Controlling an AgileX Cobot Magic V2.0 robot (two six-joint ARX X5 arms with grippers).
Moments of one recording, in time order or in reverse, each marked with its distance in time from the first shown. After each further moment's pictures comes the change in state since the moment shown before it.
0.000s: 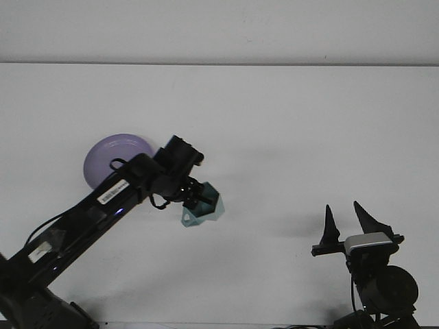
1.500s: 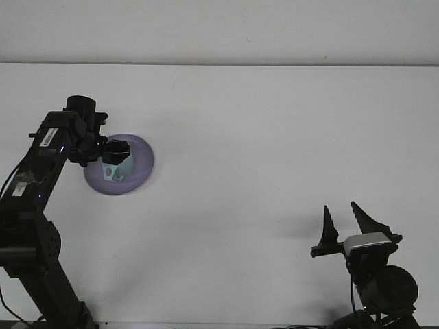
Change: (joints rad) left arm 0.660 0.284 0.174 -0.031 -0.102 0.266; right arm 0.000 0.000 0.000 -0.004 -0.024 0.006
